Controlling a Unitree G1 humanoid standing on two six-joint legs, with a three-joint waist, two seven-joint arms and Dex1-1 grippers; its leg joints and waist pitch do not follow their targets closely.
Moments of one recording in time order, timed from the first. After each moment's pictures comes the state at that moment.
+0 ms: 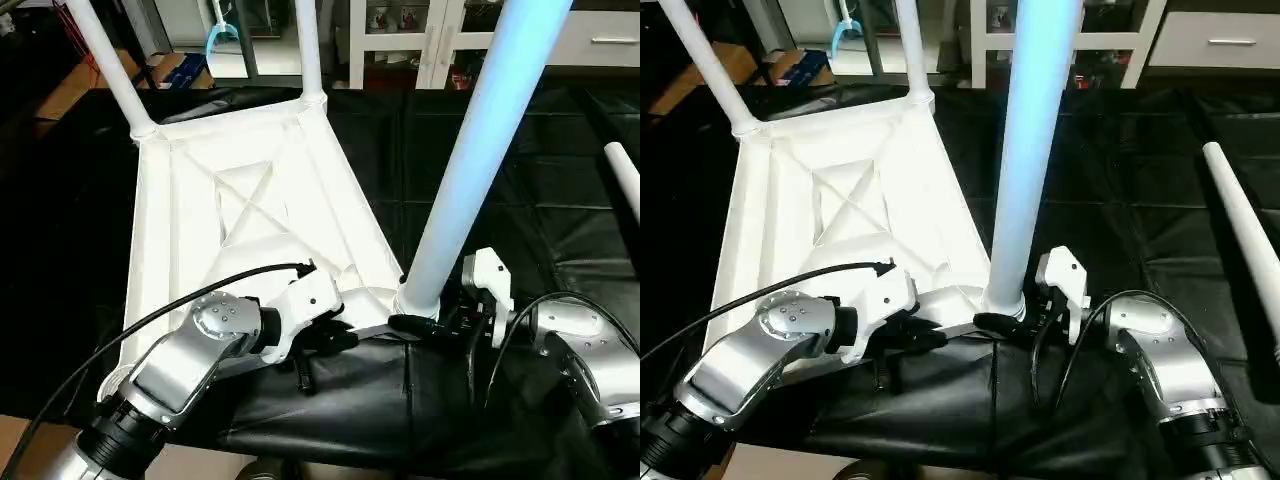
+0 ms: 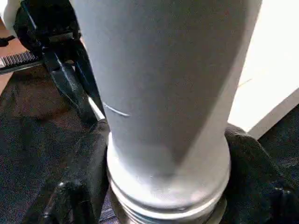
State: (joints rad) left arm -0.37 0.42 -0.46 -0.11 -0.11 0.58 -0.91; right arm -0.27 -0.53 0.10 0.20 0.31 0.12 1.13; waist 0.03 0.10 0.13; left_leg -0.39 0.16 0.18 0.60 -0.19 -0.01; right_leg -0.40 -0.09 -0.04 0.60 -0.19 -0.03
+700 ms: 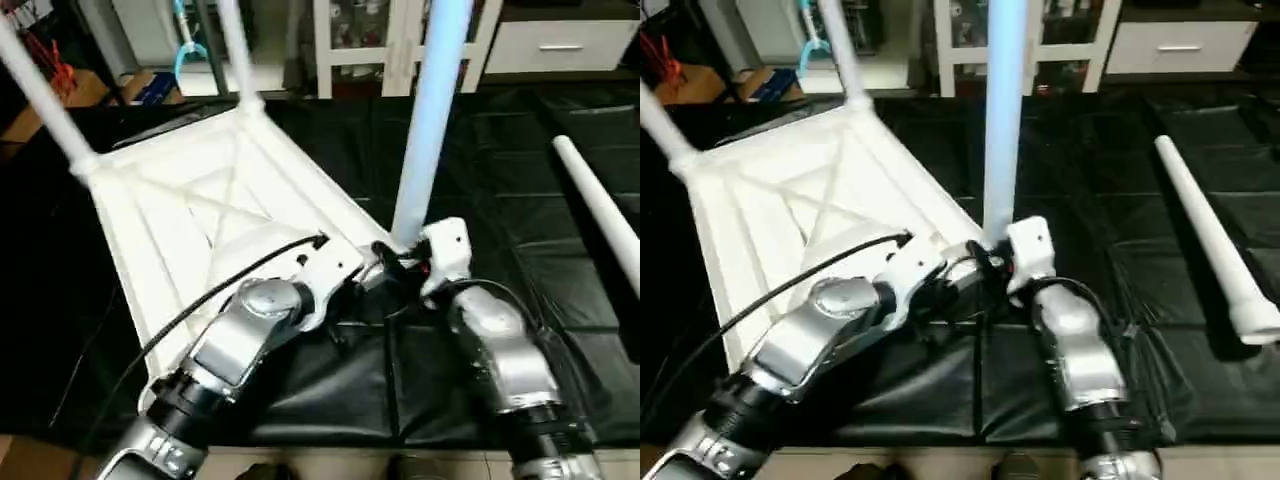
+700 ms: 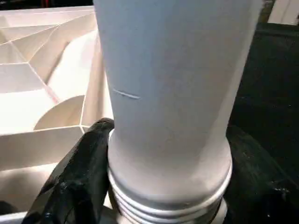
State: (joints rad) left arm -0.48 0.17 -0.42 0.09 0.01 0.65 -0.58; right arm -0.35 -0.13 0.04 0.31 0.09 0.13 0.33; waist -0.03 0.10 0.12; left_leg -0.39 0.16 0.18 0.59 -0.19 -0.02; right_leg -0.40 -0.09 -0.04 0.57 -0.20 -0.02
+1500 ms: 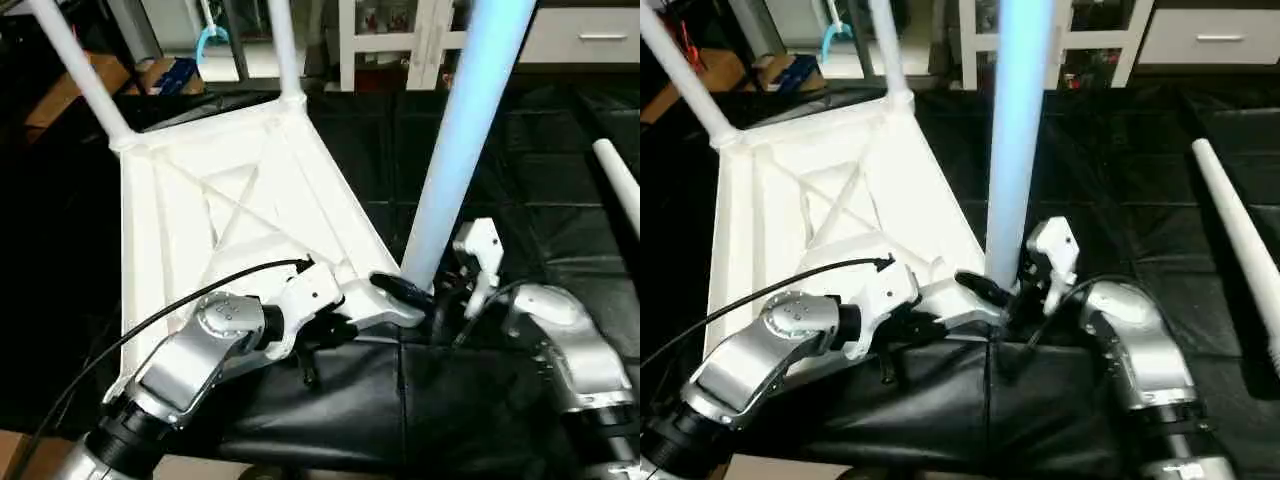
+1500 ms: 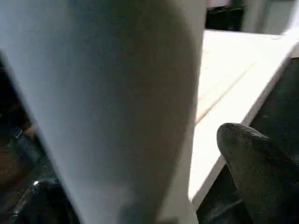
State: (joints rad) left arm -0.36 0.40 -0.44 -0.12 -0.10 0.62 -0.87; right arm -0.31 -0.44 0.05 0.19 0.32 0.12 1.01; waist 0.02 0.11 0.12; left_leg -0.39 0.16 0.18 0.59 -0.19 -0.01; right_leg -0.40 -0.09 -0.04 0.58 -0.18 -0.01
